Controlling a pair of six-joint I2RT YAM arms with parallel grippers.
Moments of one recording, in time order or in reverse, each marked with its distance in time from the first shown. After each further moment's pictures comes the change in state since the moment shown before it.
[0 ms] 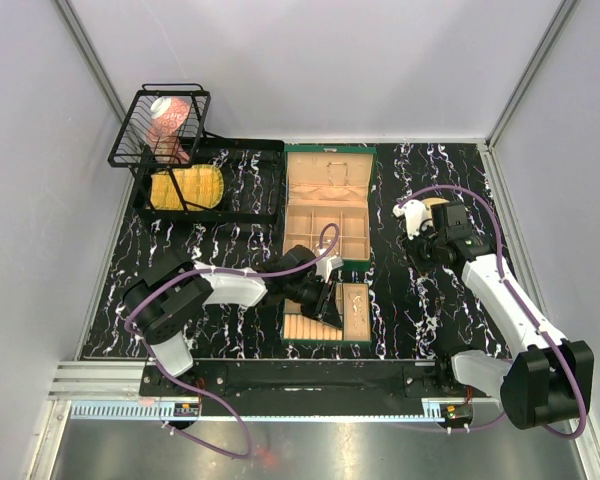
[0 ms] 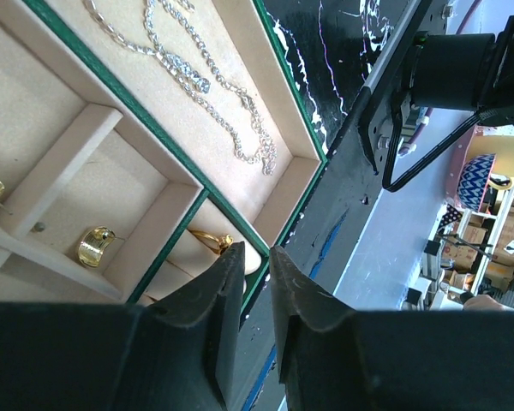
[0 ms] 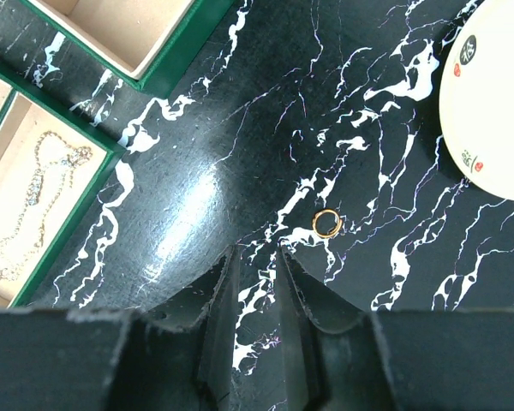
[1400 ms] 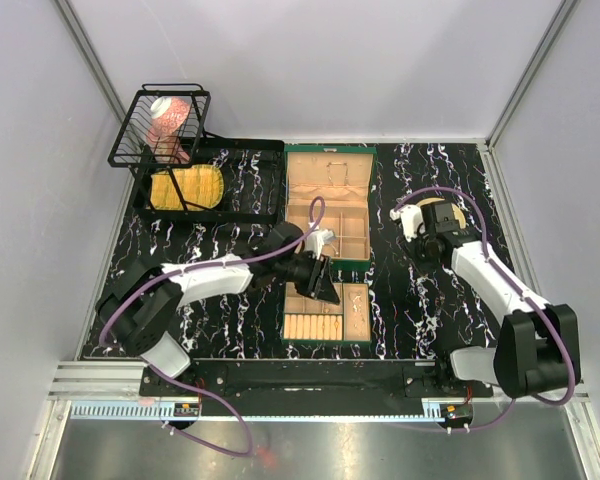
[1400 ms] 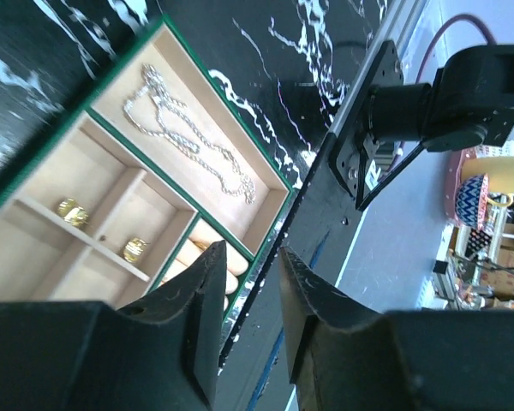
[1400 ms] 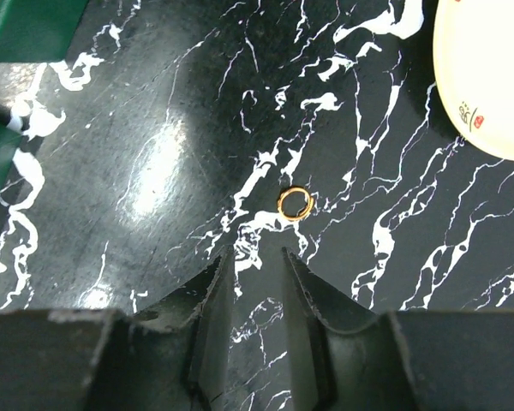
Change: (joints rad) left arm 0.090 -0.125 0.071 -0.119 0.016 0.107; right arm 0.000 0.141 -0.011 0.023 0.150 -0.002
